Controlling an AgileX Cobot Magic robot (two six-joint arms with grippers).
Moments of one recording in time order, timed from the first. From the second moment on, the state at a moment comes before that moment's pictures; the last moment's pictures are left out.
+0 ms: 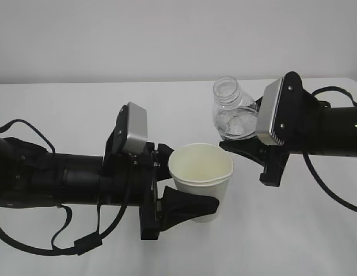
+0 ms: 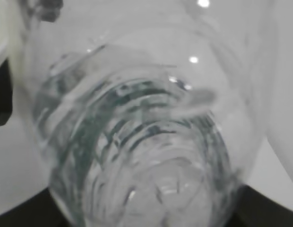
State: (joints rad) left arm -0.55 1.94 -0.75 1.06 -1.11 -0.53; right arm 0.19 1.64 -0.72 -1.17 -0.67 0.12
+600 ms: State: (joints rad) left arm -0.55 1.94 -0.75 1.06 -1.14 -0.53; right arm 0.19 1.64 -0.72 -1.16 -0.67 -0.02
